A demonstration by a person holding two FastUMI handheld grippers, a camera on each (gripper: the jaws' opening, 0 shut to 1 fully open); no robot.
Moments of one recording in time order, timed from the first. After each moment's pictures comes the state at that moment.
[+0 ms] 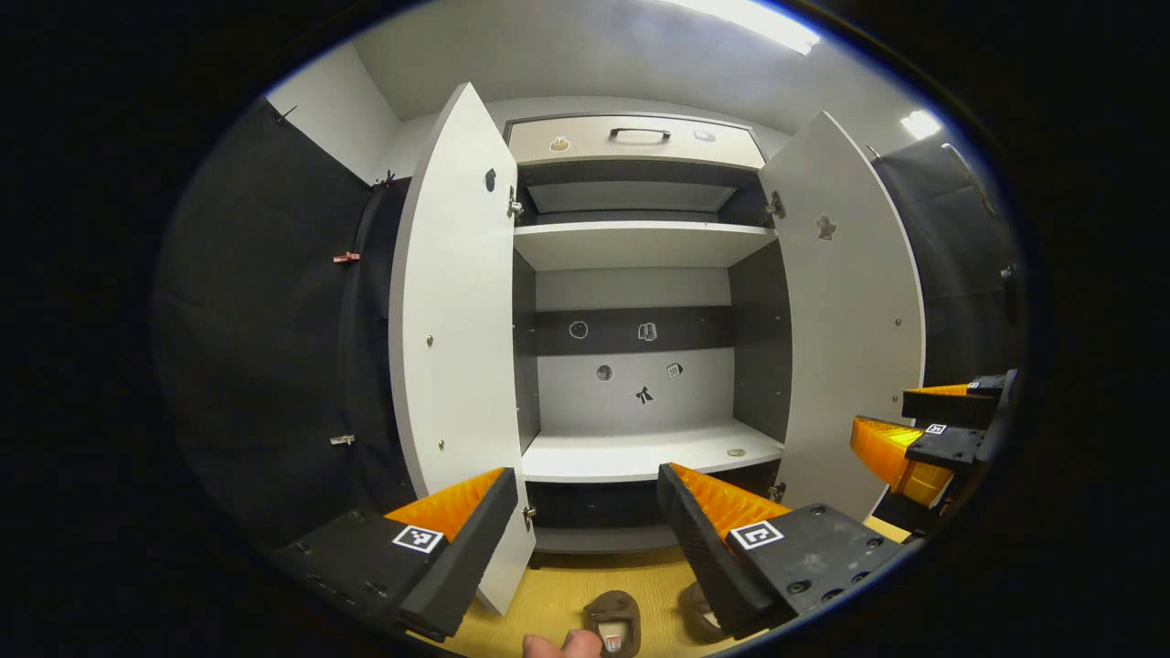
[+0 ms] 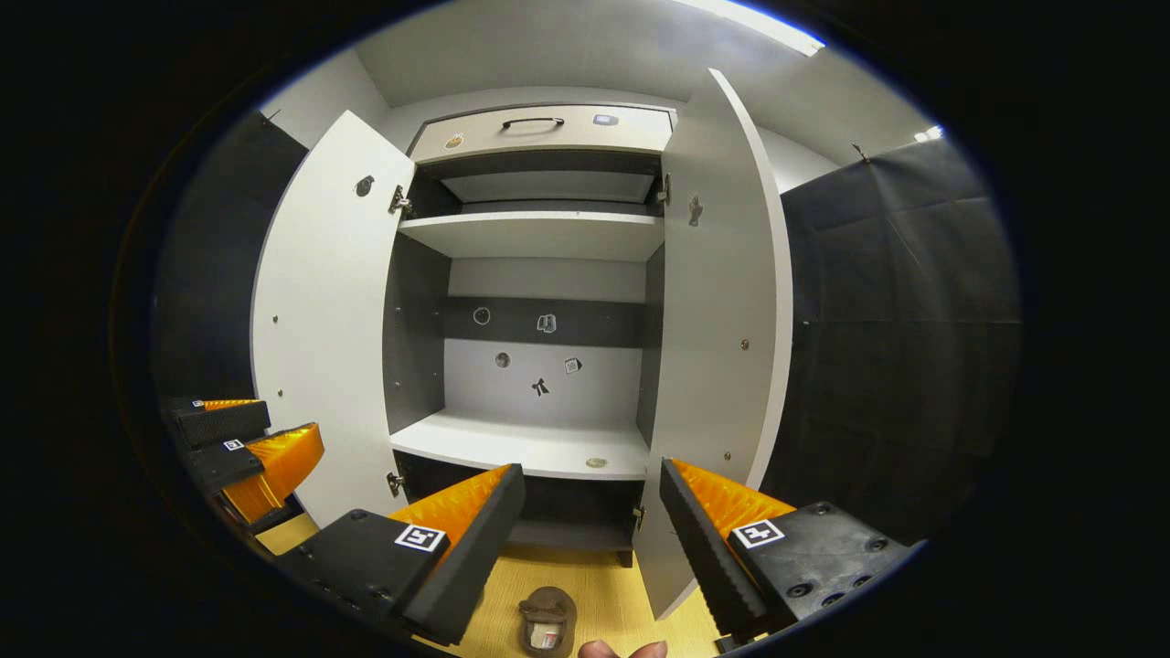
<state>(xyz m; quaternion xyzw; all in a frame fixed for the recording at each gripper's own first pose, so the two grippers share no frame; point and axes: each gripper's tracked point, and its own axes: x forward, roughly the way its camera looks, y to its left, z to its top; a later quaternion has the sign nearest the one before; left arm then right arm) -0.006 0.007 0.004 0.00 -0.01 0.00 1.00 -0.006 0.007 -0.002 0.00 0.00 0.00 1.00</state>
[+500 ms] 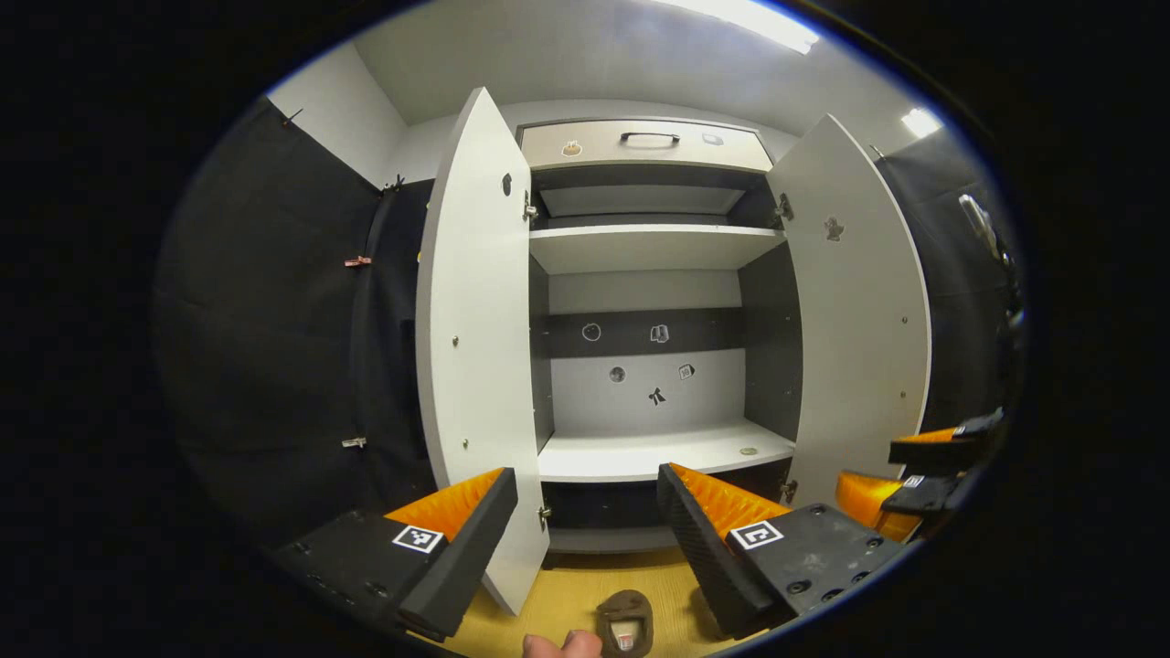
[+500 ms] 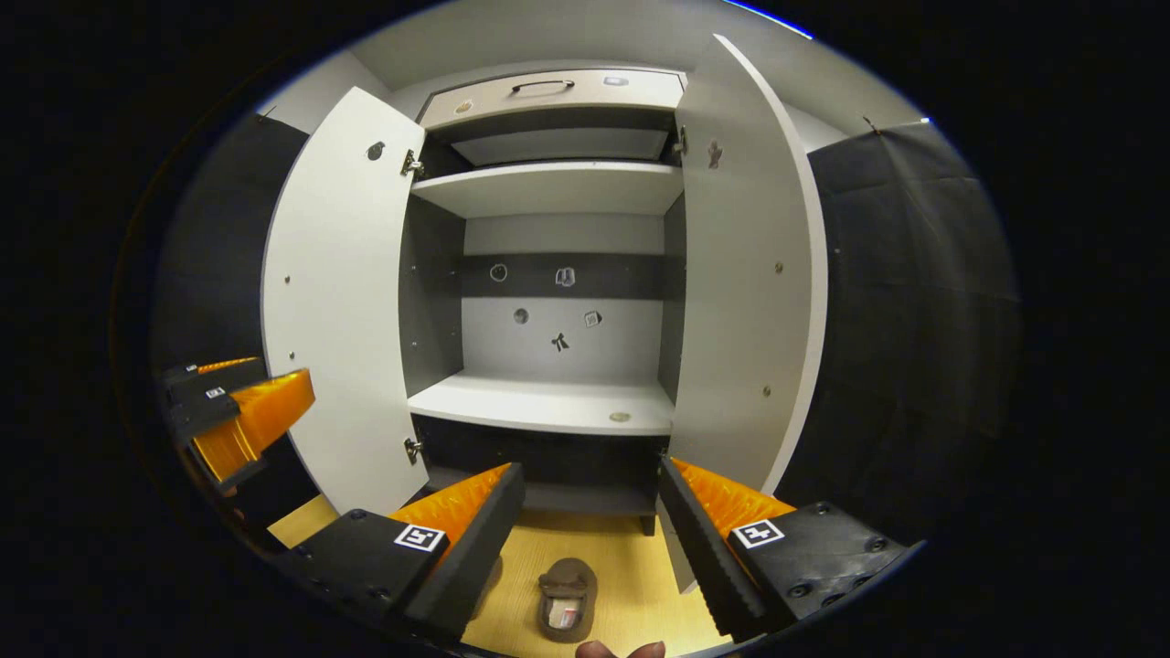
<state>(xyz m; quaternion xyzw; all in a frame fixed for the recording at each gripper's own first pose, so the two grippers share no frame) -0.017 0.028 -0.001 0.01 -0.01 0.02 1.00 -0.013 0.033 -0.078 0.01 0.09 0.04 1.00</state>
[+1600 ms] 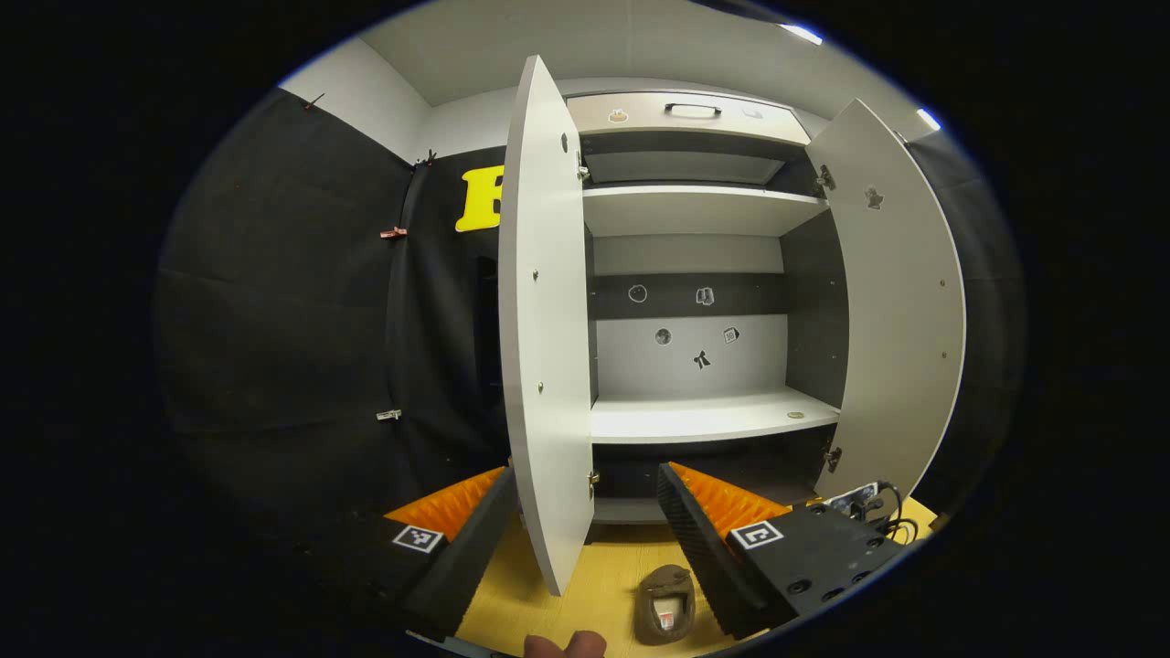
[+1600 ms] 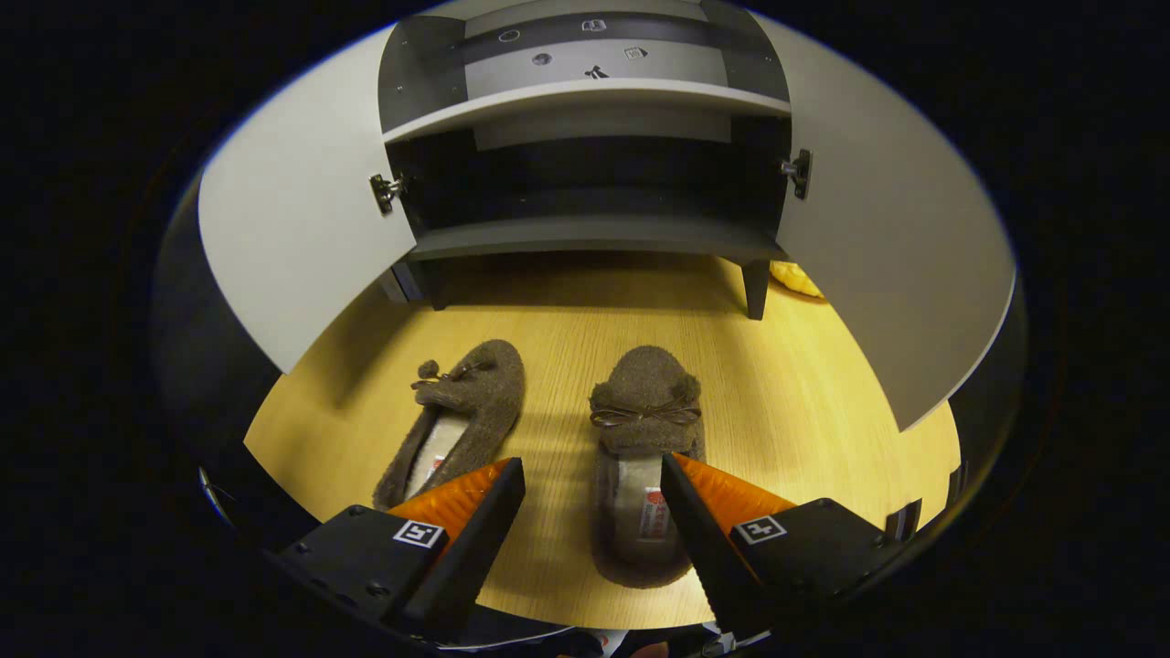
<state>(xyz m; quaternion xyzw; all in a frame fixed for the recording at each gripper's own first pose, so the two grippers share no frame) -0.020 0.084 -0.050 0.00 0.04 0.07 1.00 -0.001 0.096 -0.415 0.03 0.40 0.07 0.91</state>
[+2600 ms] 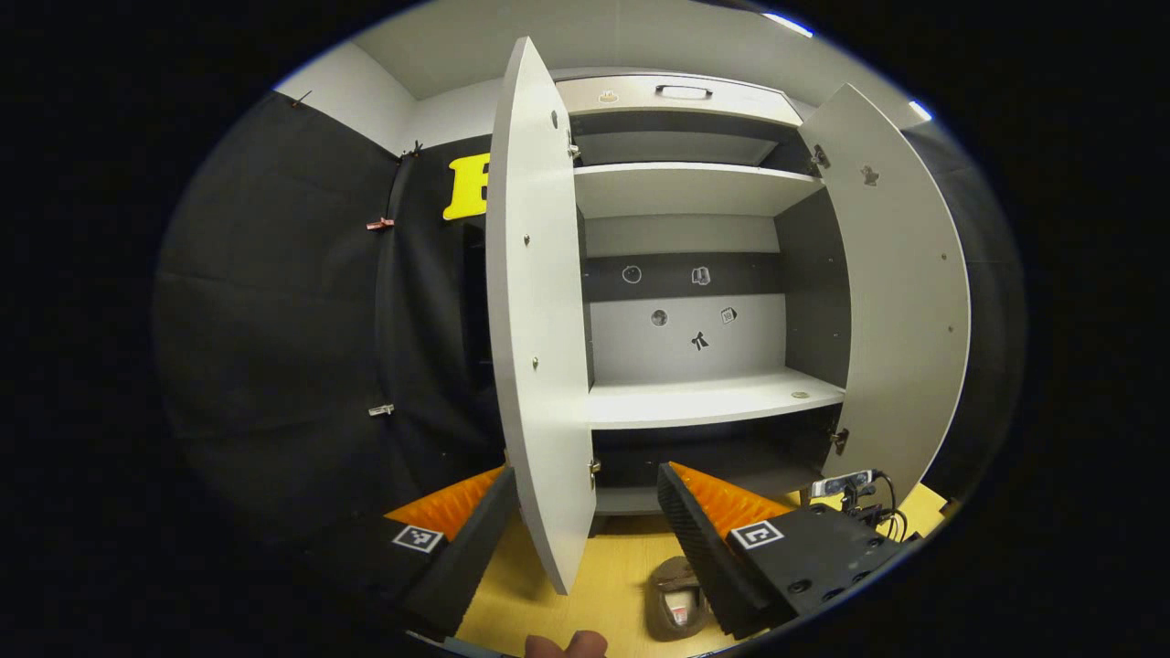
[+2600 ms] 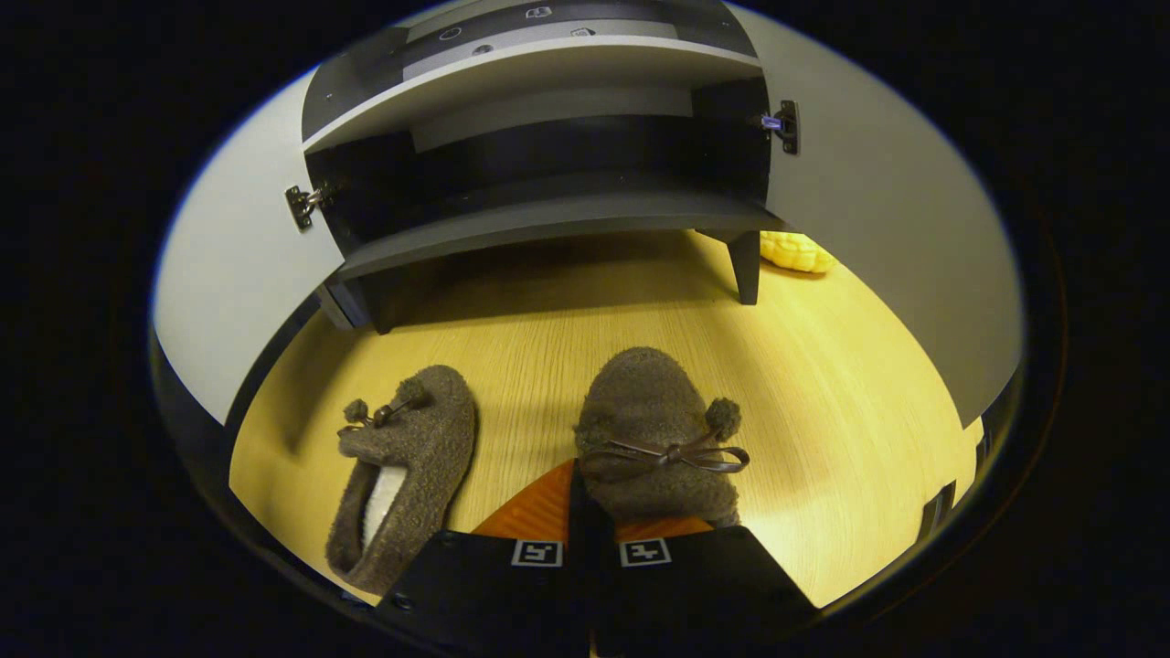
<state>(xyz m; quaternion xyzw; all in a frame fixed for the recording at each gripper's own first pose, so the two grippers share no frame) -0.006 0.085 -0.070 0.01 0.06 0.05 1.00 0.049 0.081 -0.424 0.08 0.38 0.01 0.92</state>
